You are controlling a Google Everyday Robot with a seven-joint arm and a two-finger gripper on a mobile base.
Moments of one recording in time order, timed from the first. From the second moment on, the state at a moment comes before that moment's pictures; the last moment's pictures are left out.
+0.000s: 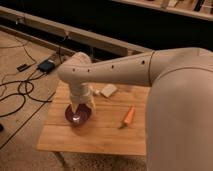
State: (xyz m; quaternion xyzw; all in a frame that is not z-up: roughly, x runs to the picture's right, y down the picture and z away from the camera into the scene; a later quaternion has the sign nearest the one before) arm -0.107 0.104 0.703 -0.26 0.23 0.64 0.68
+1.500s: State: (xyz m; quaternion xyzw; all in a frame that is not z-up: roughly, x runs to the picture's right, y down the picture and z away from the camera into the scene) arm 0.089 0.061 0.701 -0.17 0.27 0.71 0.63
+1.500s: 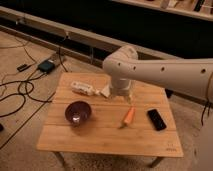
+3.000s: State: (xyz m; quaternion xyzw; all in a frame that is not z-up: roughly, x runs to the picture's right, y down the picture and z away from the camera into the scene) arm 0.158 -0.027 0.754 -0.09 0.25 0.61 0.75
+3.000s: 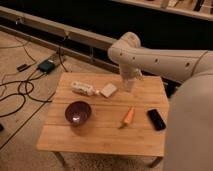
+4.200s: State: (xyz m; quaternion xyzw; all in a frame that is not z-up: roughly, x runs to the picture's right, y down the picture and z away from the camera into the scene) arm 0.156 -0.030 0.758 -0.10 0.24 0.59 0.77
